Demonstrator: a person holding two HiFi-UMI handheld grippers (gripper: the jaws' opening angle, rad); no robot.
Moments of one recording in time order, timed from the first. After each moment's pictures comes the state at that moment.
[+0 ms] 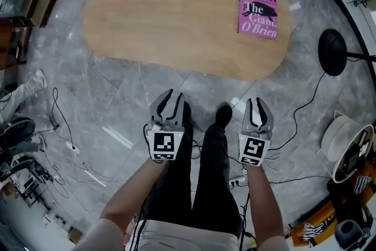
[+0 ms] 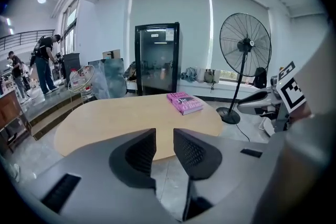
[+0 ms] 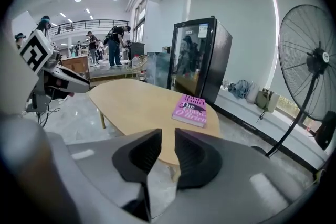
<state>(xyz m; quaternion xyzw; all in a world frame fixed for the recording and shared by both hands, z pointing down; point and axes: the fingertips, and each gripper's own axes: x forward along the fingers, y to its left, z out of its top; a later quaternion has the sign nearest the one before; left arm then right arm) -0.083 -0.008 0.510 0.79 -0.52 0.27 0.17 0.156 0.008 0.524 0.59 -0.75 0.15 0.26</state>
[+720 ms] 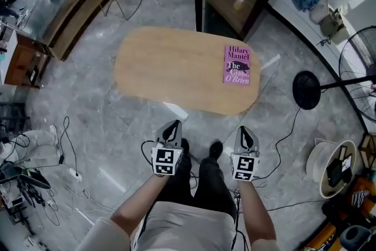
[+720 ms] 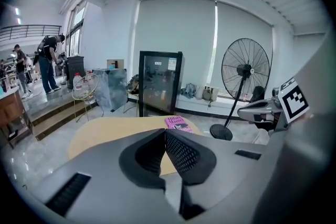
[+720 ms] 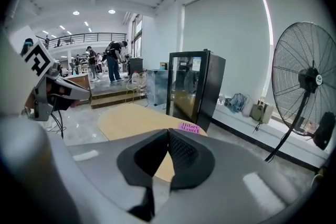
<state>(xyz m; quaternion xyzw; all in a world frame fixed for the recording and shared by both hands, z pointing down) -0.086 -0.001 0.307 0.79 -0.52 0.24 0.20 0.158 0.020 0.324 0.60 -0.75 0.16 0.22</state>
